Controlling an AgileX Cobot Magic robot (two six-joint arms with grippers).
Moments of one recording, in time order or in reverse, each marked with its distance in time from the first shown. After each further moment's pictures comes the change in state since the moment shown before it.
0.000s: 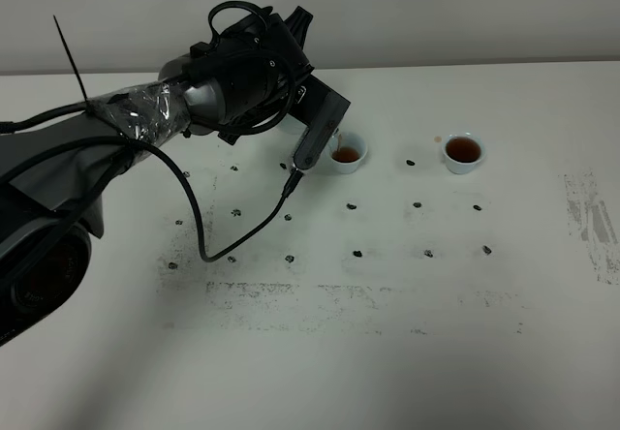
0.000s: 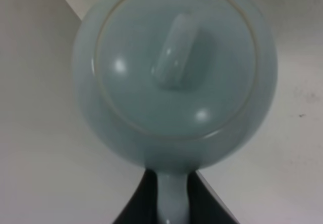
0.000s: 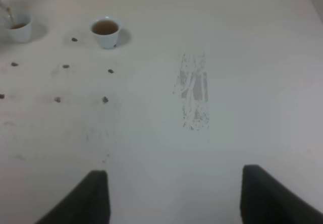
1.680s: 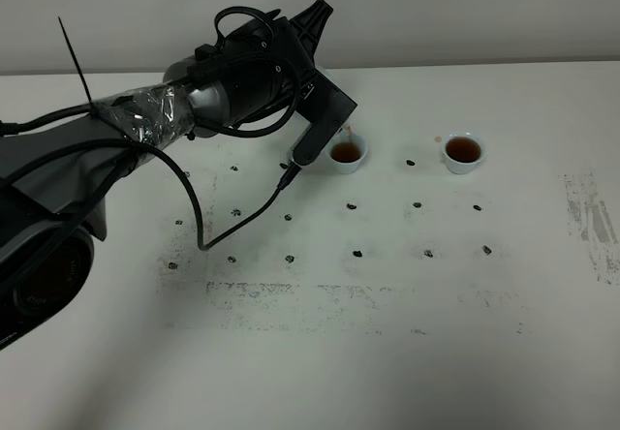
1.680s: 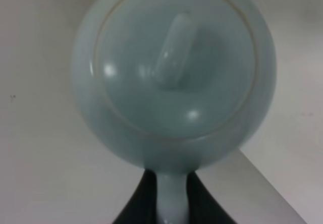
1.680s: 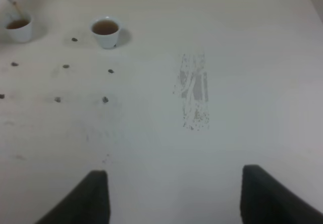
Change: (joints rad) left arm -0.013 0.000 0.000 0.077 -0.096 0.069; right arm 0.000 0.000 0.000 0.000 0.000 0.000
